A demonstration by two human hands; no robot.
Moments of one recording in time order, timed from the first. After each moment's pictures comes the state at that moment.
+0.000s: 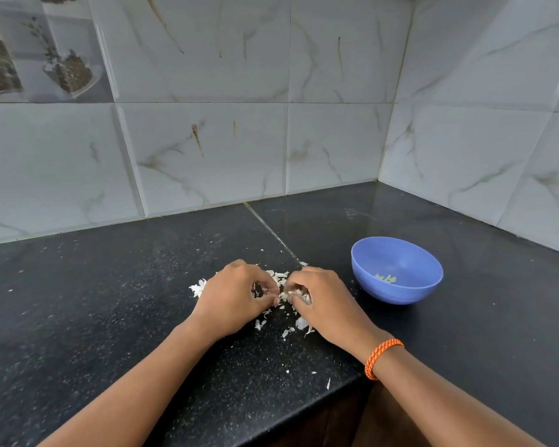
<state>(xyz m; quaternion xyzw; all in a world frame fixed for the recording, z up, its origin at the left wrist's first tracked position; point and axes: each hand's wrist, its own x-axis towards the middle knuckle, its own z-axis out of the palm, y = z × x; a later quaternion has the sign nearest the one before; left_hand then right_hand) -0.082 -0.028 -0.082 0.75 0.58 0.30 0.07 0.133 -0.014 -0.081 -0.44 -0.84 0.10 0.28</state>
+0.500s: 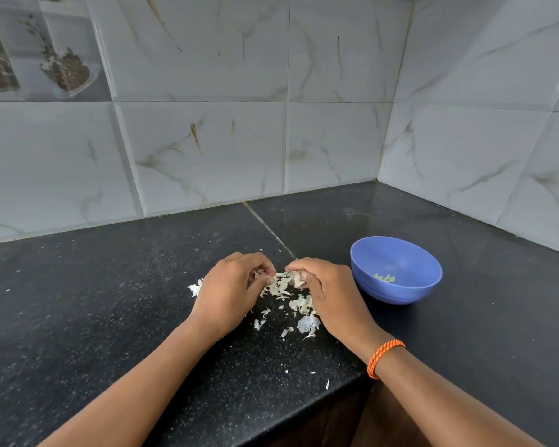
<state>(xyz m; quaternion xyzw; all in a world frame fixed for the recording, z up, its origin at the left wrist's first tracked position) -0.082 -0.028 -0.080 0.74 0.55 0.40 0.03 0.141 -0.012 -0.082 -0.41 -0.79 0.16 0.42</state>
